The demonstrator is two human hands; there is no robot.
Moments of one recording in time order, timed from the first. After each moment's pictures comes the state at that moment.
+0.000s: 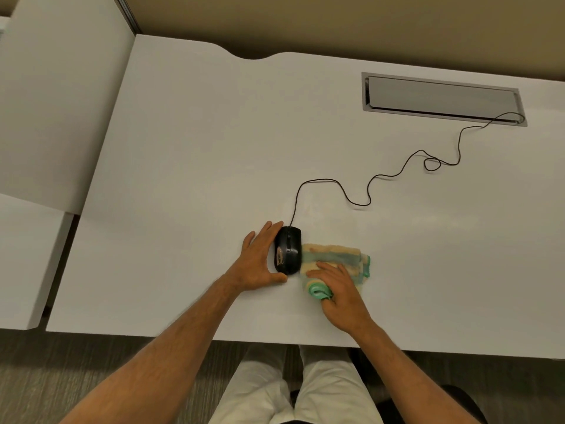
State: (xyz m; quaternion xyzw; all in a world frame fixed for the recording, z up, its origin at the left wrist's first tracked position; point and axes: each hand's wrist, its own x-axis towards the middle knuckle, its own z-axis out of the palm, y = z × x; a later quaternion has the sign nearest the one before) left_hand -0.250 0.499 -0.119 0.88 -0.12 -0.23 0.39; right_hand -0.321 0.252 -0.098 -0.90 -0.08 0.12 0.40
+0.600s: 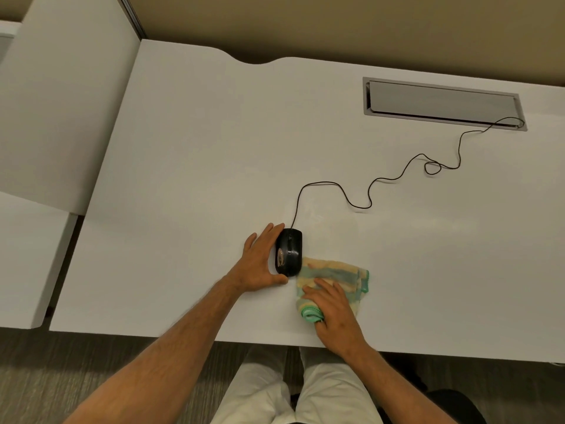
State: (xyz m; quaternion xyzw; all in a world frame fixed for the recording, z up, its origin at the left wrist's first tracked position) left_hand -0.249 0.501 -0.122 0.88 -0.13 -0.23 0.39; right_hand -0.355 0.264 -0.100 -0.92 -0.13 0.12 0.34
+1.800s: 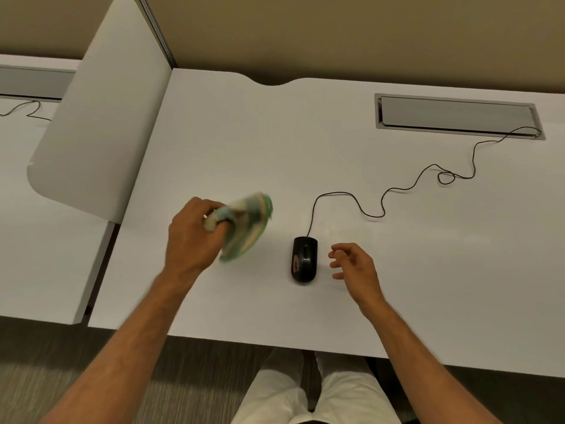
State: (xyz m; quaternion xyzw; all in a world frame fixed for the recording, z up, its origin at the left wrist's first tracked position) left_hand -0.234 0.591 0.052 0.94 0.08 0.09 0.33; right_hand -0.263 0.283 -0.028 -0.76 0.20 0.16 0.60
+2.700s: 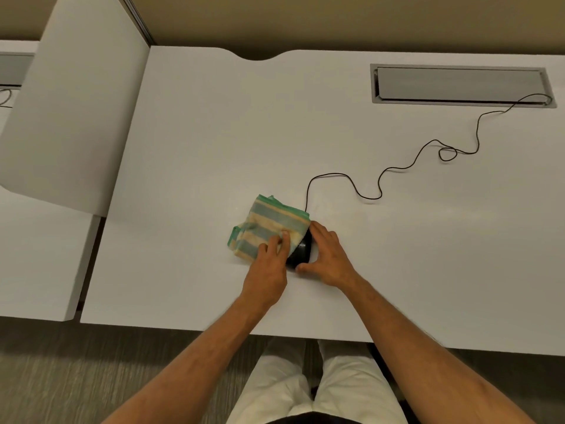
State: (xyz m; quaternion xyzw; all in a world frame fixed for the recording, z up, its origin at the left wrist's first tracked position) left_hand -0.290 0.473 -0.100 0.98 -0.08 -0.08 0.18; right_hand -0.246 0.298 -0.088 -0.89 -0.06 0.23 0.38
